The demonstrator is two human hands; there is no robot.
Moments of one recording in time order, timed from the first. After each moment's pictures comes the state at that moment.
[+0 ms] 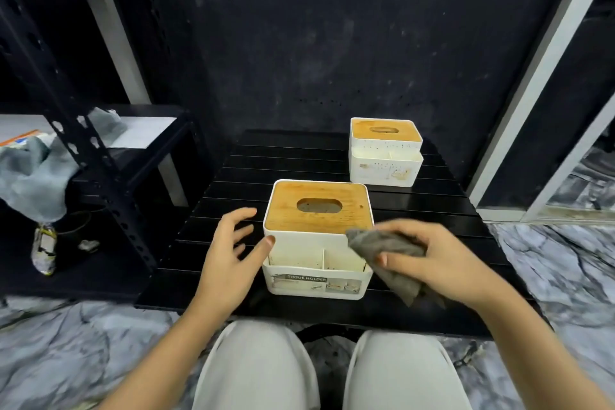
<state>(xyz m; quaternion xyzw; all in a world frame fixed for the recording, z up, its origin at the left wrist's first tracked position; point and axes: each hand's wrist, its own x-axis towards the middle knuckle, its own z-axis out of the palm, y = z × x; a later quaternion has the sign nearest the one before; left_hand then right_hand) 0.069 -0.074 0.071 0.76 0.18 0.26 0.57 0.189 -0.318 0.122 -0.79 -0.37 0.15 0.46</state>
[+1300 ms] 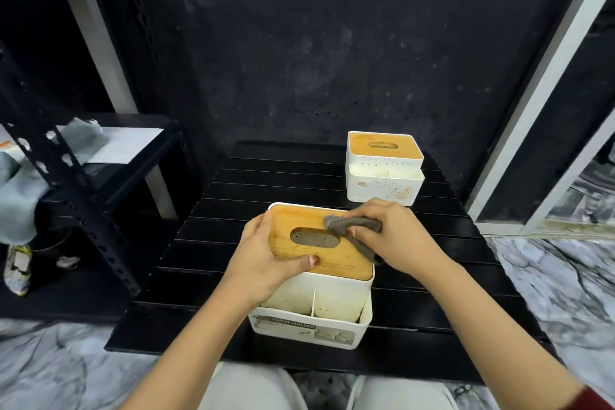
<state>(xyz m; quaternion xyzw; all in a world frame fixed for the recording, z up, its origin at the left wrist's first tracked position) 0.133 -0.078 0.093 0.85 0.17 0.13 0.48 0.255 -0.254 0.118 -0.88 -0.37 0.03 0.31</state>
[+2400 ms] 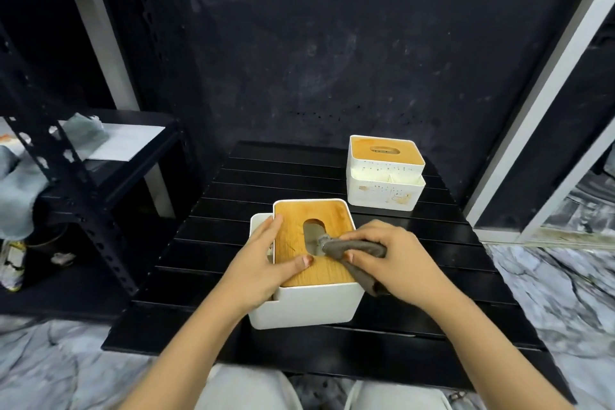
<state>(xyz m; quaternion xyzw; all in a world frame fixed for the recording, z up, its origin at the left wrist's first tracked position) 0.129 -0.069 0.086 0.84 0.17 0.07 0.51 0.224 -0.259 0.121 -0.85 -0.35 0.09 0.38</state>
